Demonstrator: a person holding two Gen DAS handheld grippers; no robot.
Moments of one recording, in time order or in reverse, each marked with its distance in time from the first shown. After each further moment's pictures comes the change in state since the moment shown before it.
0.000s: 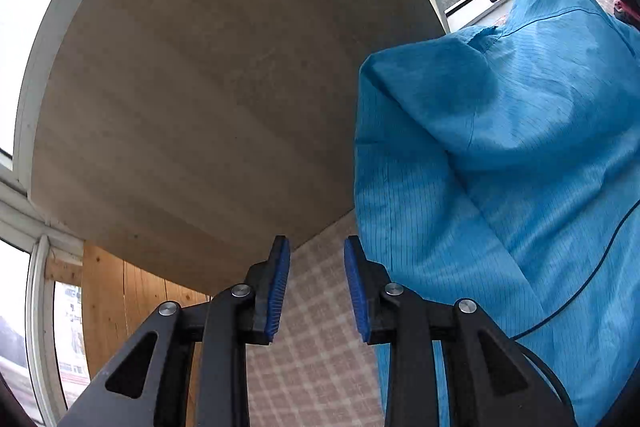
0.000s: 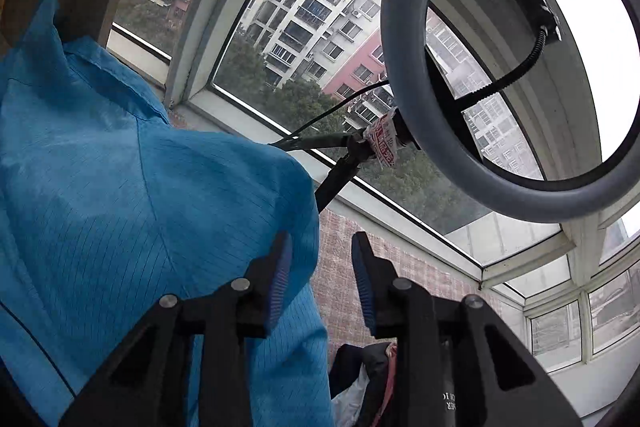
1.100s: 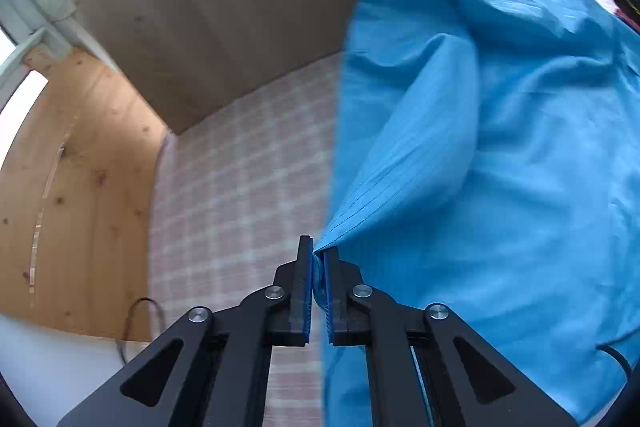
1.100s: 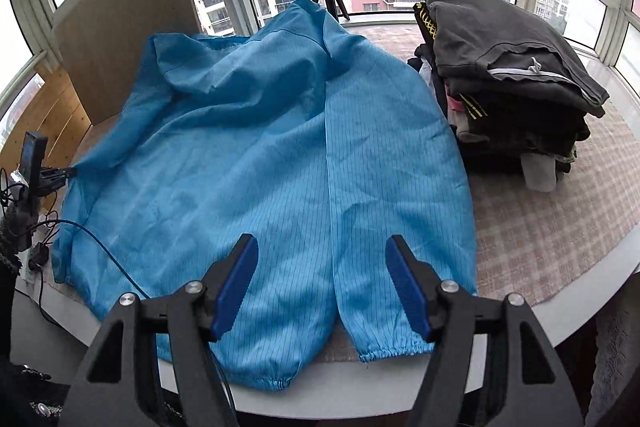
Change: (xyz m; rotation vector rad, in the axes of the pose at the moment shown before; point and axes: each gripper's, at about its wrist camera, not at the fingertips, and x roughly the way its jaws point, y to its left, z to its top) left arm 0.017 0.016 -0.192 -0.281 0.105 0.058; right arm -0.223 0.042 -0.314 0.652 0.111 0.452
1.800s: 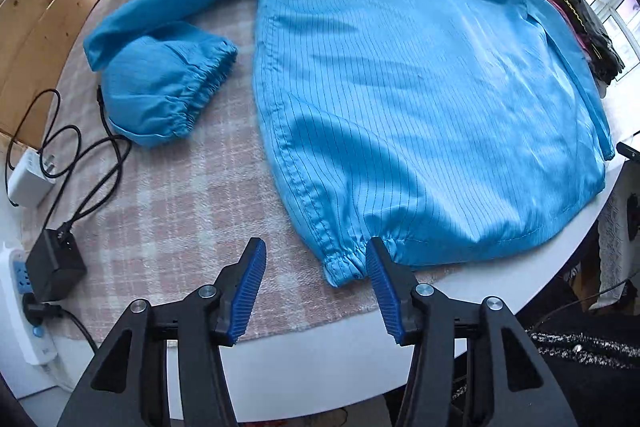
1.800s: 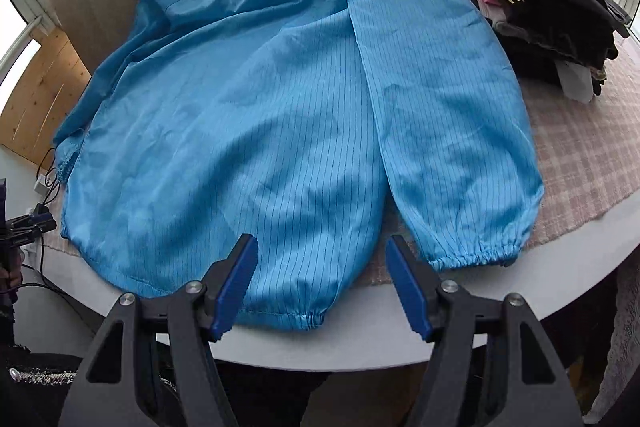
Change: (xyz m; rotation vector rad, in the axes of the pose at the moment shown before) left arm -0.053 -0.053 -0.196 -0.077 0.225 -0.571; right arm 0.044 0.017 -0.083 0.021 0.166 0.034
